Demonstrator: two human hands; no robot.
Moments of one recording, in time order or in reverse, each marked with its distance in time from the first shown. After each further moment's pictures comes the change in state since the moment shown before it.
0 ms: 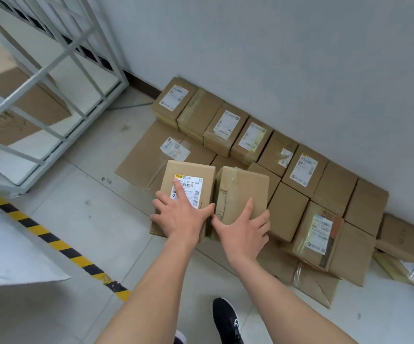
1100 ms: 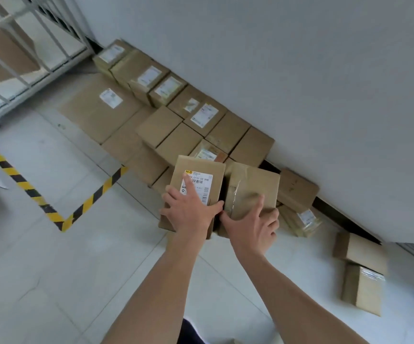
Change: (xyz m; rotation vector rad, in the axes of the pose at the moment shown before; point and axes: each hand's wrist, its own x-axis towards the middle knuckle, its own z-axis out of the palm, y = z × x) left_hand -0.479 0.286 0.189 -0.111 0.063 -0.015; right_hand 0.043 0.563 -0.150 0.086 -0.010 -0.067
